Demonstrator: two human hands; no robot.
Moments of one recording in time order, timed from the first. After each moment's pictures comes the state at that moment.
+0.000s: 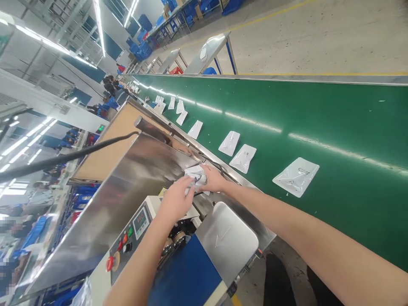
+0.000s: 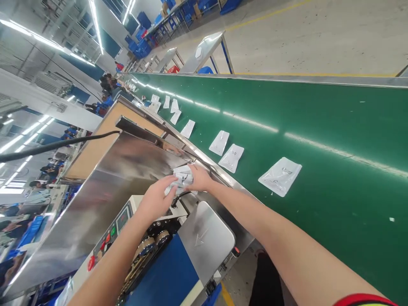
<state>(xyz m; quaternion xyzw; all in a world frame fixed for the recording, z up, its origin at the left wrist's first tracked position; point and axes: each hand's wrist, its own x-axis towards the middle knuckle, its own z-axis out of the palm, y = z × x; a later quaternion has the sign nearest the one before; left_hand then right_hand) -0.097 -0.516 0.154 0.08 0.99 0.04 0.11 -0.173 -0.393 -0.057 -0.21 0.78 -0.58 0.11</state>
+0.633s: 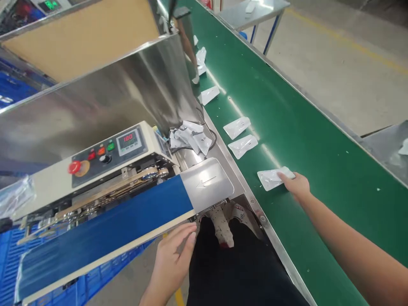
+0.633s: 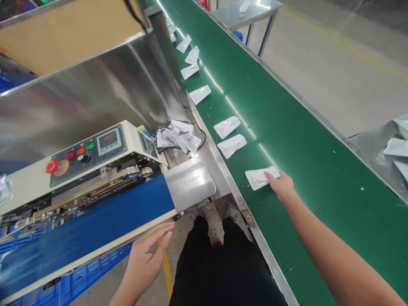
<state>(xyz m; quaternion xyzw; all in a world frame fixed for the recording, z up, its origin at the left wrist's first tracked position) 0.230 -0.446 0.111 -0.12 0.92 0.37 0.01 -0.049 -0.042 -0.061 0.30 0.90 -0.29 0.12</state>
